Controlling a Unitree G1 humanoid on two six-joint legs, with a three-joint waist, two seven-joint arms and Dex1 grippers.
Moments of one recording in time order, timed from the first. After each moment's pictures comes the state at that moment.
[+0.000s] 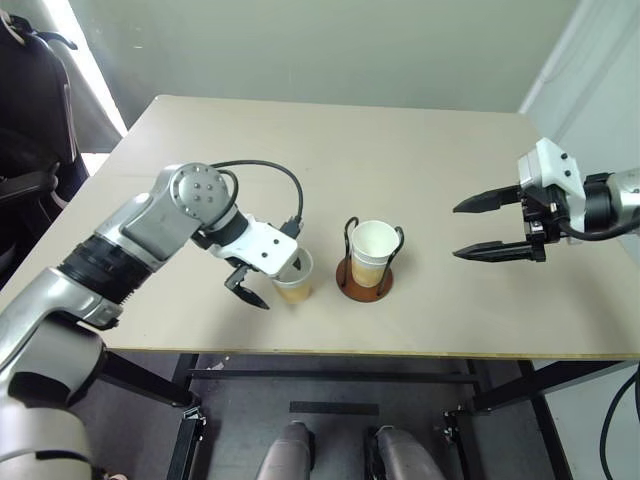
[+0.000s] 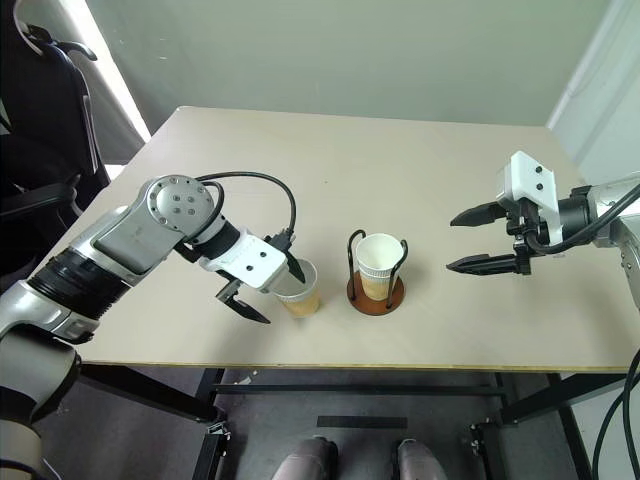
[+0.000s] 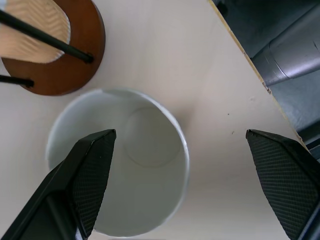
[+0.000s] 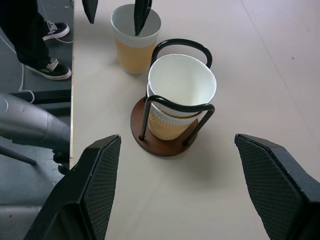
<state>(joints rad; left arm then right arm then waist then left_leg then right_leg) -1.09 0.95 -0.72 0.25 -0.10 -0.13 -1.58 -0.77 -1.05 0.06 -0.08 0.42 0.57 1.40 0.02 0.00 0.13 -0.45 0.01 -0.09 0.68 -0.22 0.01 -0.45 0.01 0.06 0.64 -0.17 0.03</state>
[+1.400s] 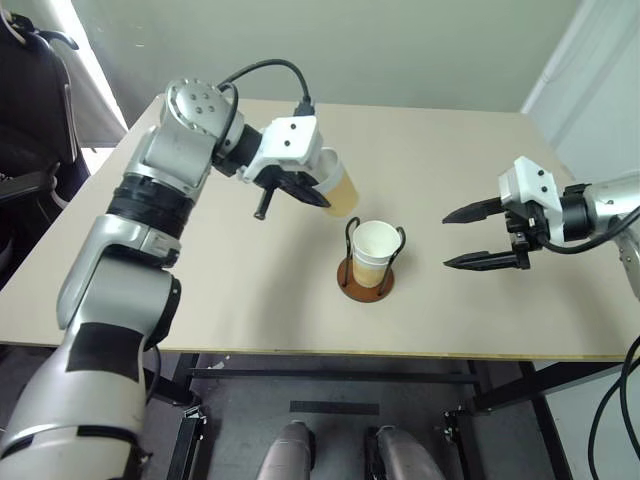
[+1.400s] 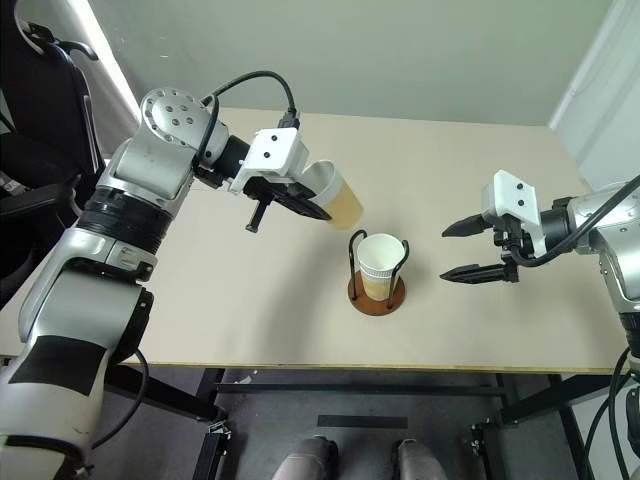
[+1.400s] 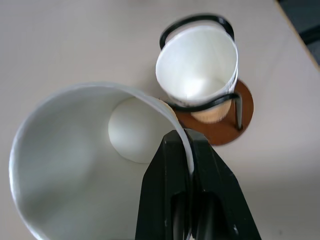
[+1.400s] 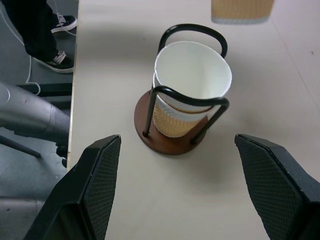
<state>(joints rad) -1.37 0.62 -0.42 0.72 -0.11 -0.04 -1.58 -0.76 -1.00 0.10 -0.04 0.37 0.50 1.42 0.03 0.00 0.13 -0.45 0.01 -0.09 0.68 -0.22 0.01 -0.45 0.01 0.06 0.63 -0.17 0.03</state>
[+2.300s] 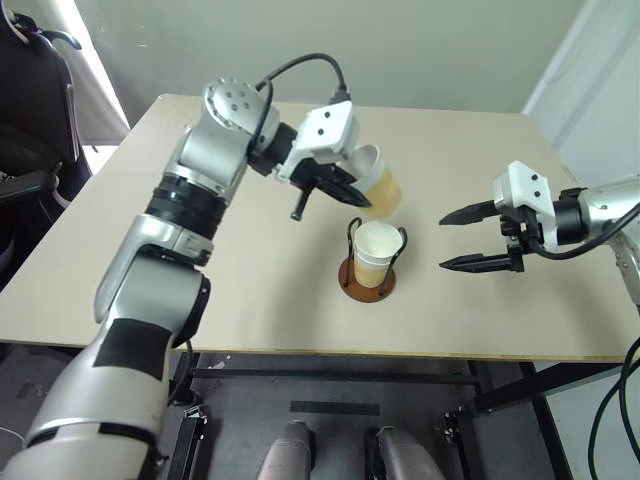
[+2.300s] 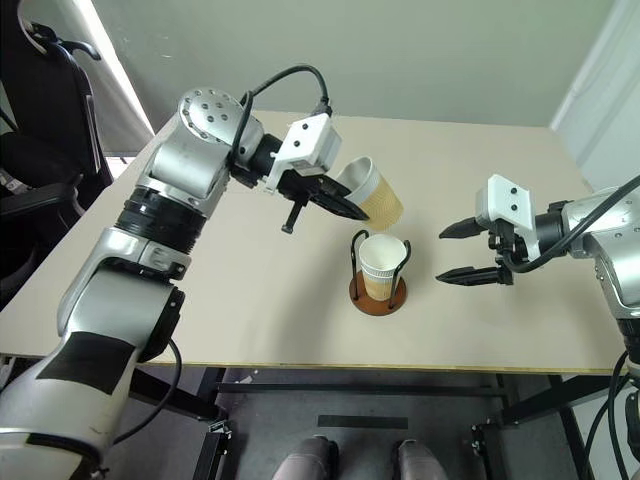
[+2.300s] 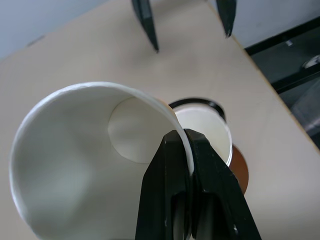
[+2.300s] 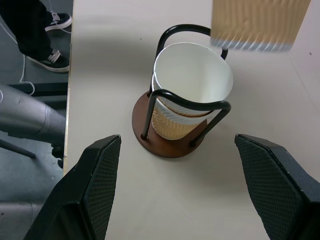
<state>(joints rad) -1.36 0.50 -0.40 0.65 -0.17 0.06 -1.58 -0.73 -0.99 0.10 -0.09 0.37 0.52 1.37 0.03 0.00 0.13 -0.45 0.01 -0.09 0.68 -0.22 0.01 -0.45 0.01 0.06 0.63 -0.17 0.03</state>
